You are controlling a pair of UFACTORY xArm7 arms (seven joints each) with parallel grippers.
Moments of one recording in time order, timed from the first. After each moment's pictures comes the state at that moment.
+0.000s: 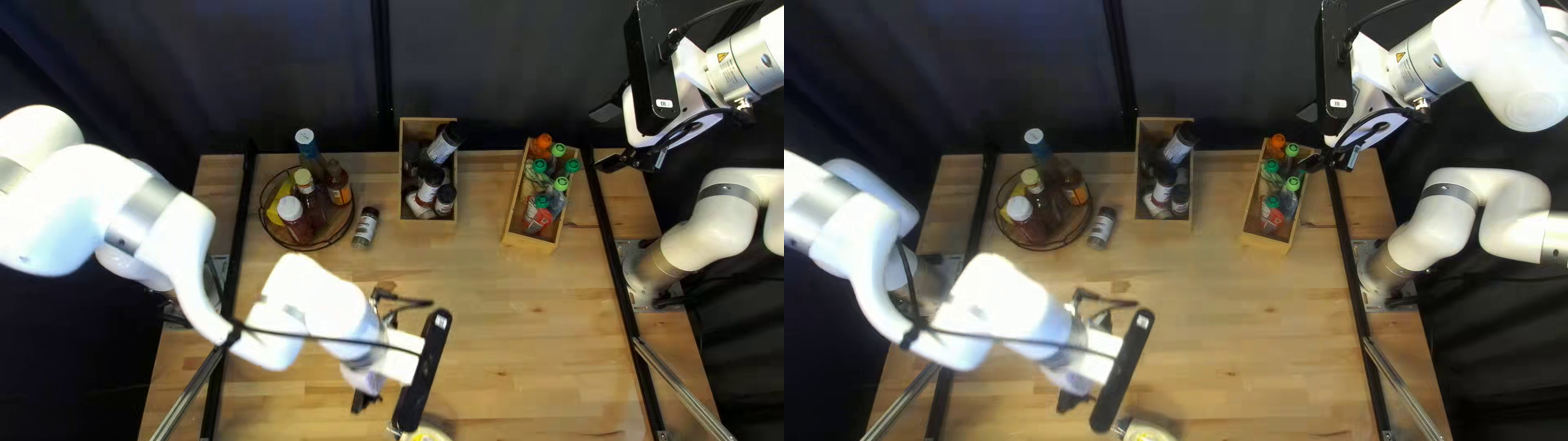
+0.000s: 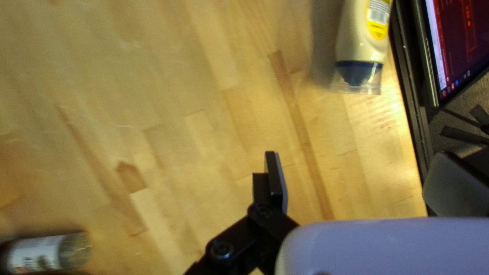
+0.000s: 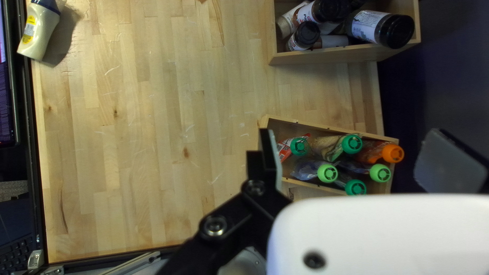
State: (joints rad) left arm -0.65 0.18 0.07 1.11 -0.06 0.84 -0.10; right arm 2.61 1.00 -3.00 0.85 0.22 1.31 -0.35
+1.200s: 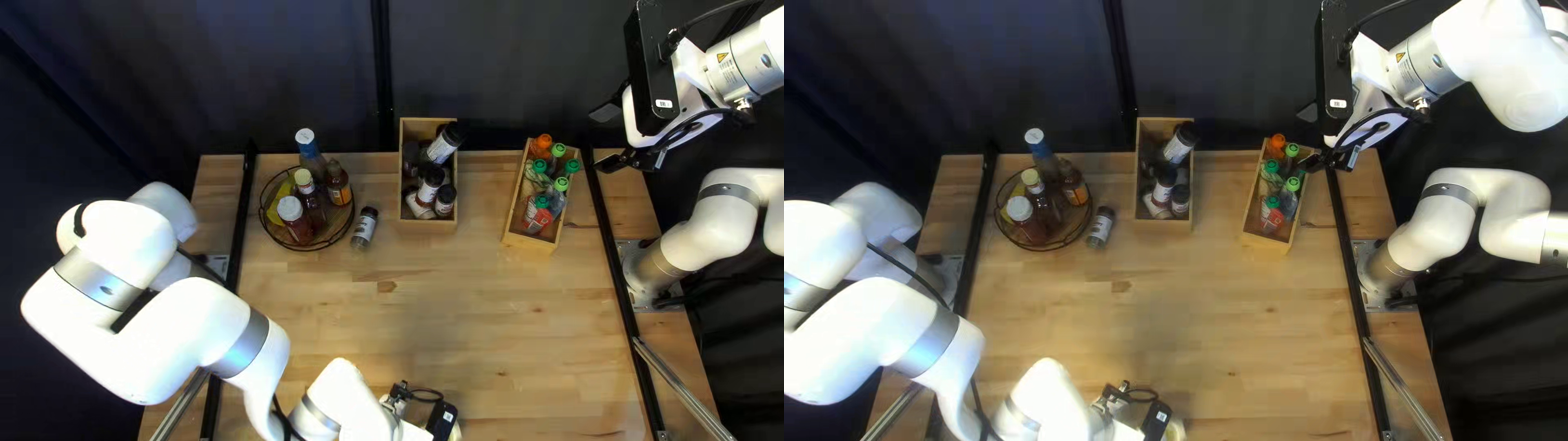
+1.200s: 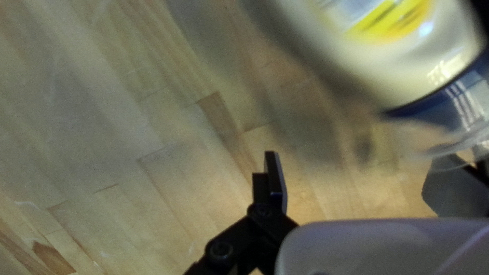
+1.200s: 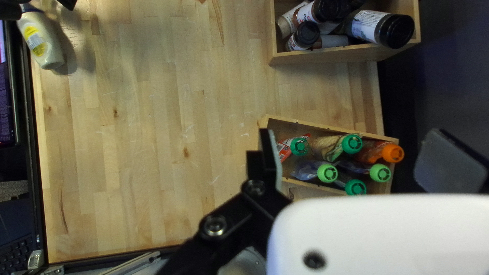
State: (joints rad) left arm -0.77 0.49 0.15 1.16 0.14 0.63 -0.31; right arm 2.61 1.00 -3.00 0.85 0.22 1.31 -0.35
